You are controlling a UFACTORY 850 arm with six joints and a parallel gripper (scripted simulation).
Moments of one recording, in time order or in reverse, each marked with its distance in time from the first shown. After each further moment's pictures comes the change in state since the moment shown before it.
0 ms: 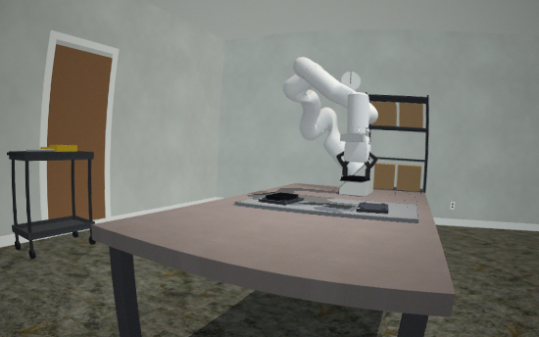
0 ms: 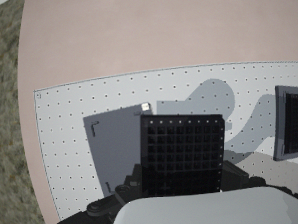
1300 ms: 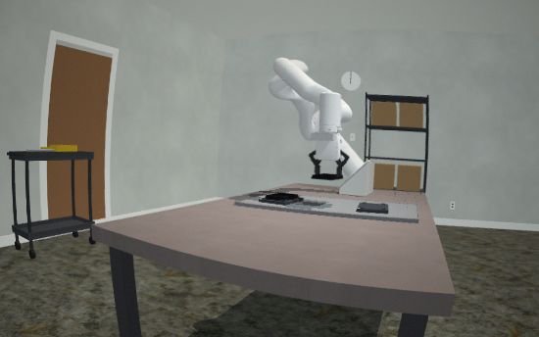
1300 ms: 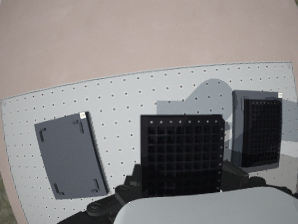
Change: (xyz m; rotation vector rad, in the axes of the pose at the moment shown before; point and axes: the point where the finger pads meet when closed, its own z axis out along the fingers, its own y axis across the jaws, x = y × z) arm 0.015 0.112 0.000 0.000 0.001 0.000
